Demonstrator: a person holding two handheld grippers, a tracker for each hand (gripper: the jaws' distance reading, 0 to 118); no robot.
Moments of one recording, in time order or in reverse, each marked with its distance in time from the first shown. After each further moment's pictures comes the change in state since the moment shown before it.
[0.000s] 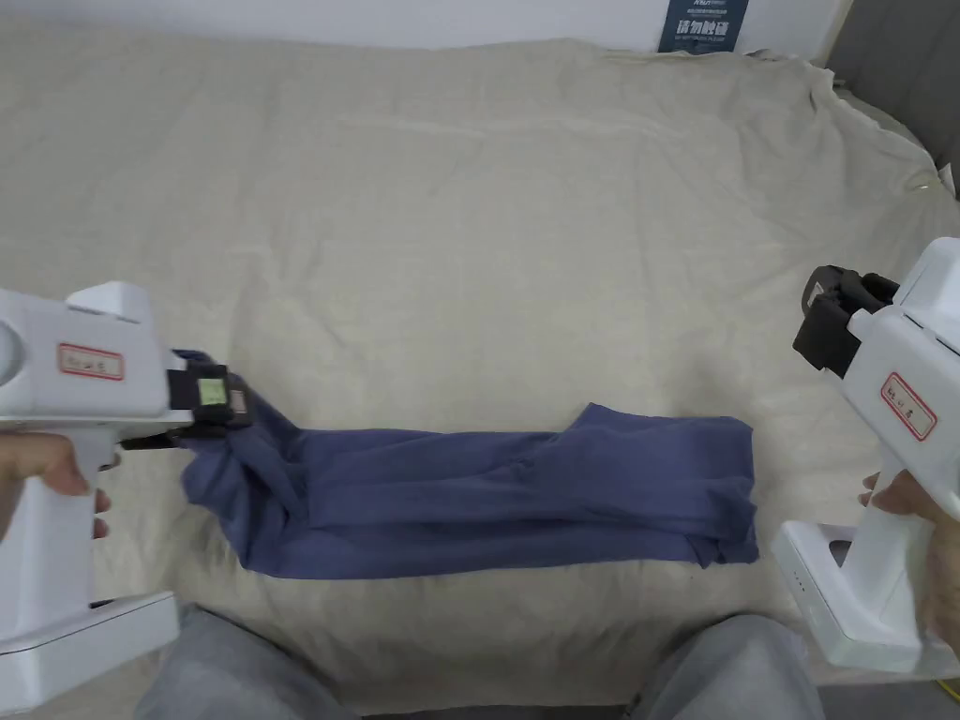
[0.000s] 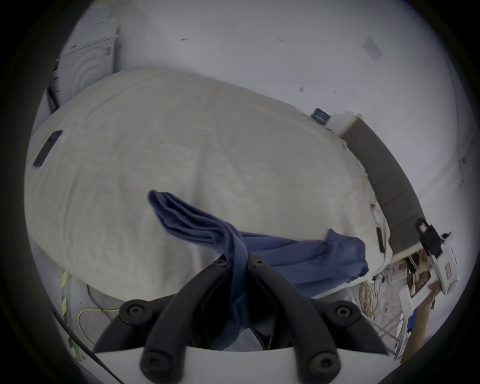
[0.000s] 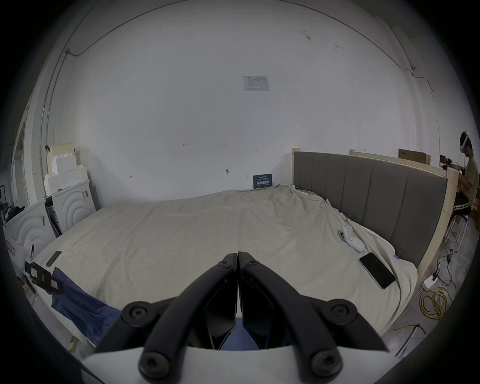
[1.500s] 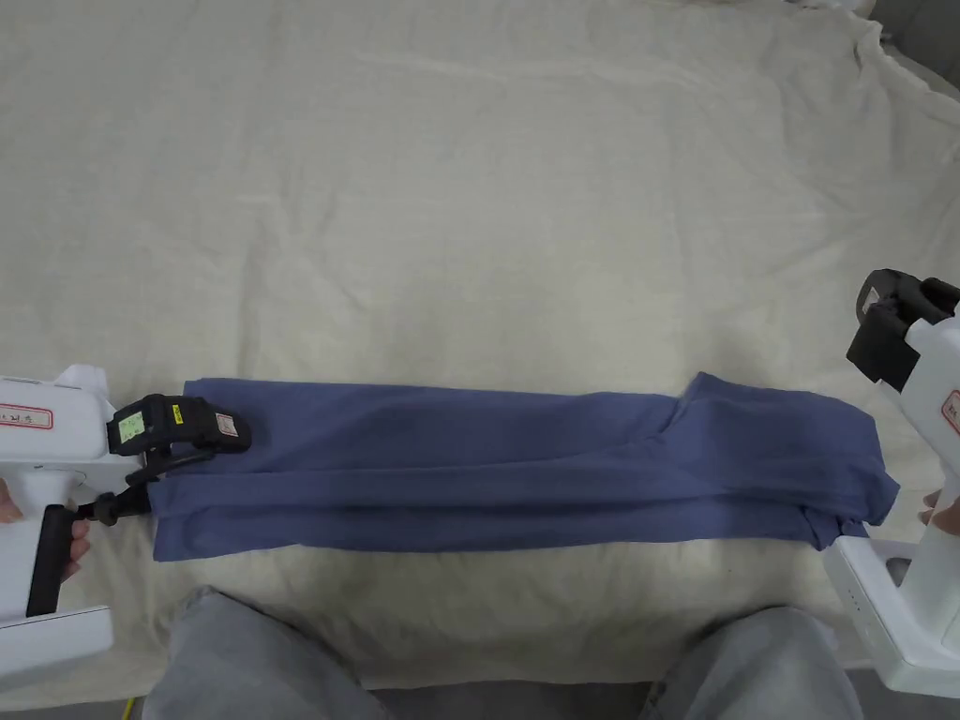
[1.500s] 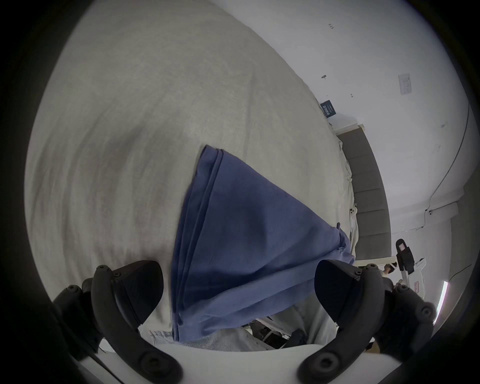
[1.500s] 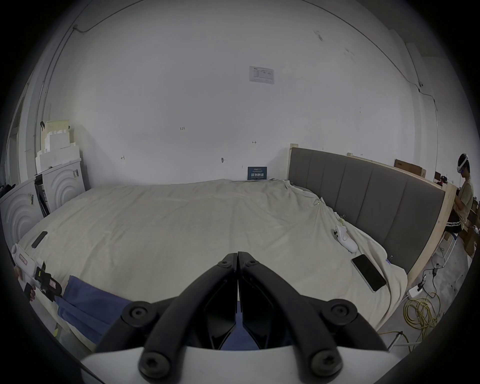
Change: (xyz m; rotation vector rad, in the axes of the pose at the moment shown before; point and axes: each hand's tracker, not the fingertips) left arm -0.156 -0.024 -0.087 -0.223 -0.244 0.338; right arm -0.022 -0.011 -0.022 -0.061 -0.069 0.089
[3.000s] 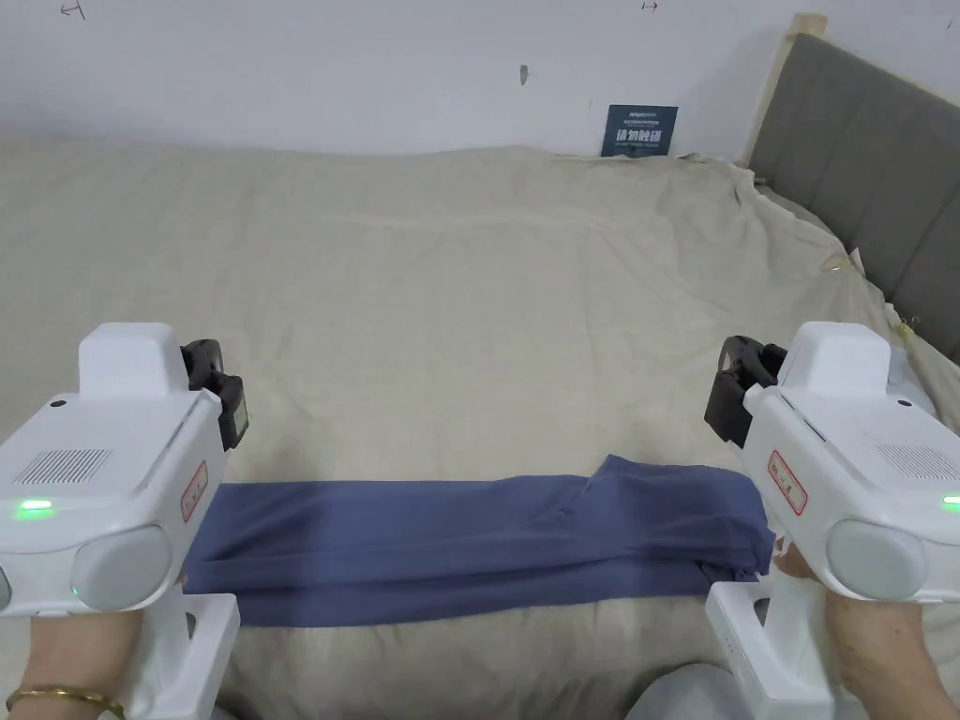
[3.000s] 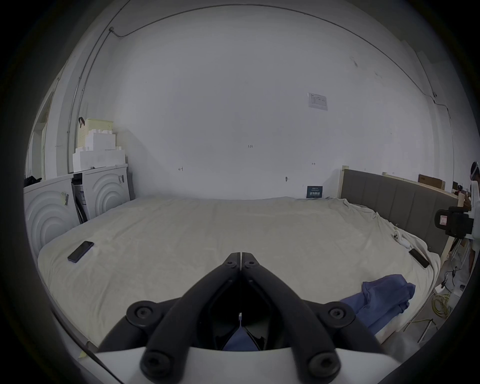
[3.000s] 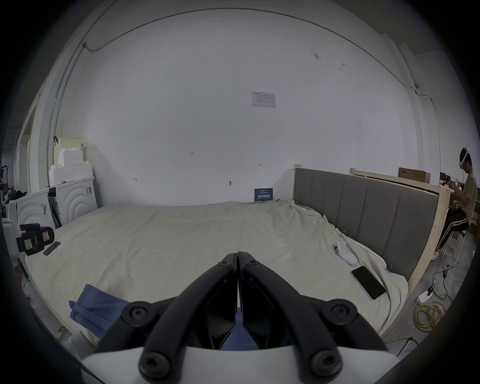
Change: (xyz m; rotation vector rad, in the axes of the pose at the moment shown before) left arm 0.217 -0.136 0.042 0.953 0.399 -0.670; right arm 0.023 -0.004 0.048 0.142 0.043 -0.036
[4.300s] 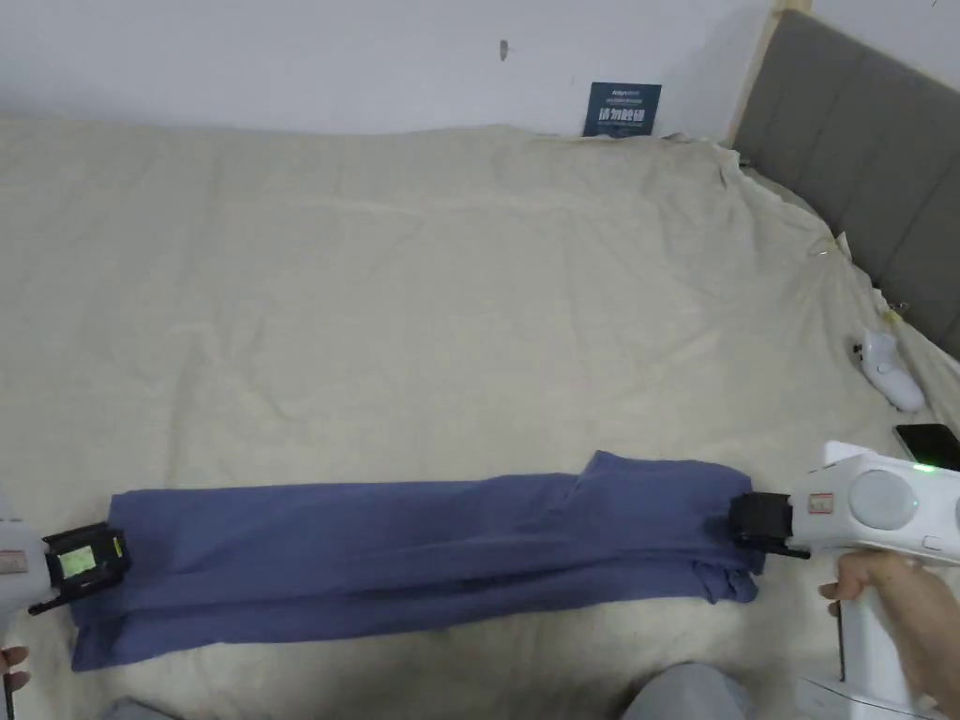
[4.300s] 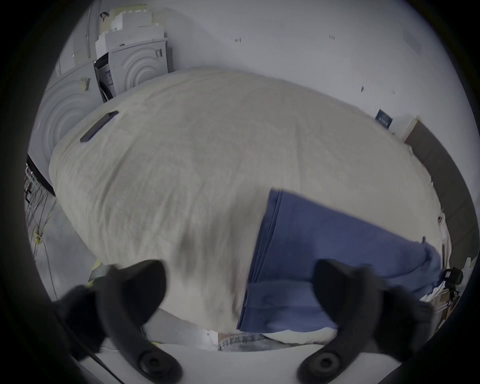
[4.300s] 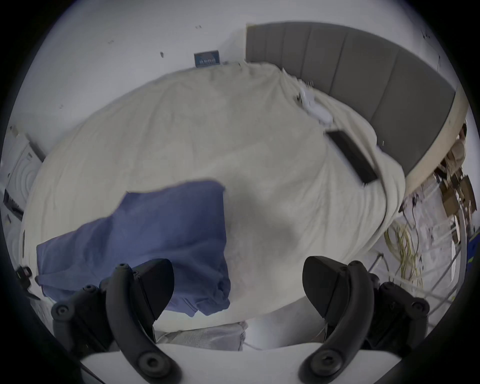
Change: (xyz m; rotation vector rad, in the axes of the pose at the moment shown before) left arm -0.126 -0.087 -0.074 -0.684 0.211 0.253; right arm 0.107 -0.083 -0.088 -0.760 -0.239 -0.128
